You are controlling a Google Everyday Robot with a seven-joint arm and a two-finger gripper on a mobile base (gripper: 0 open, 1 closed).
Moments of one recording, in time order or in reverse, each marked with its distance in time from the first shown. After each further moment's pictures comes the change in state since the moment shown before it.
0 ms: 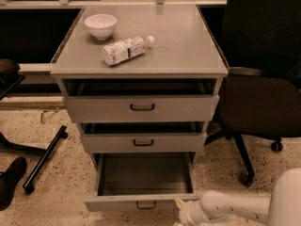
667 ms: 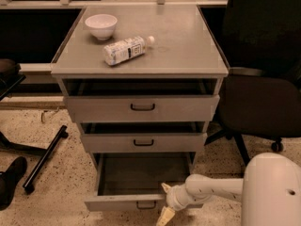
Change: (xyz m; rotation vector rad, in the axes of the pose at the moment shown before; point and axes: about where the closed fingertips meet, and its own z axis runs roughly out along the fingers) arm -0.053 -0.049 0.036 -0.007 -0.002 -0.128
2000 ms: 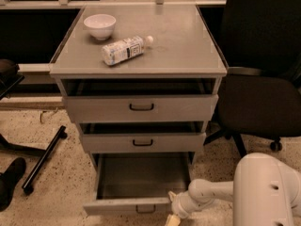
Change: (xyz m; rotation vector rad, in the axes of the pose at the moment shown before) arm 0.055 0.023 0.016 -0.088 0.081 0.125
